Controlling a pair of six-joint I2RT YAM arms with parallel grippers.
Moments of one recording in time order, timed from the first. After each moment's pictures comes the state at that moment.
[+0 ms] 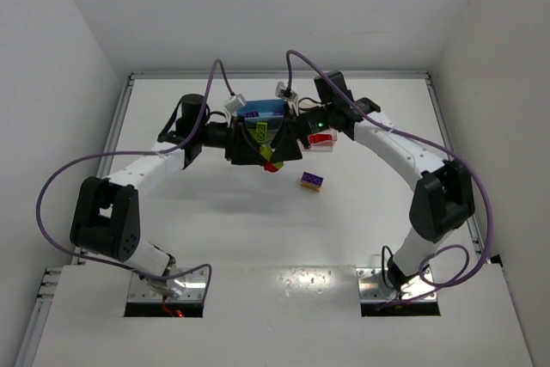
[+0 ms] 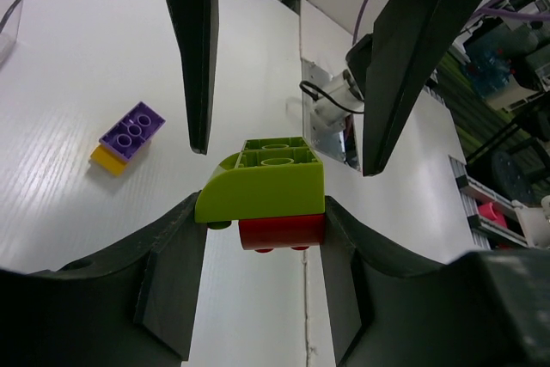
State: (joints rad) left arm -0.28 1.50 0.97 0.12 1.30 -0.21; right arm 0.48 1.70 1.42 -0.45 -1.10 -0.22
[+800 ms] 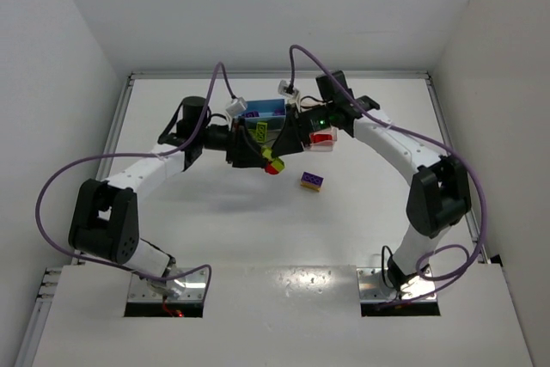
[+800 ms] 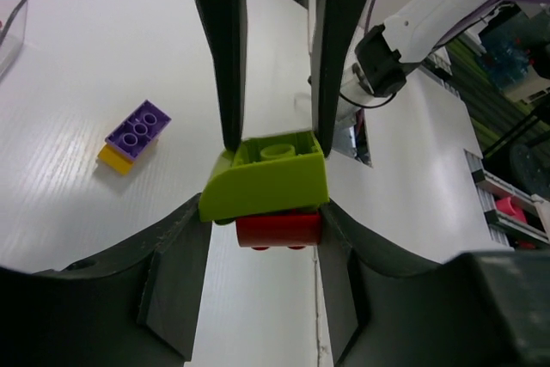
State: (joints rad) left arm -0.29 1.49 0.97 0.08 1.28 -0.16; right arm 0.46 1.73 1.42 -0.45 -1.14 -0.19
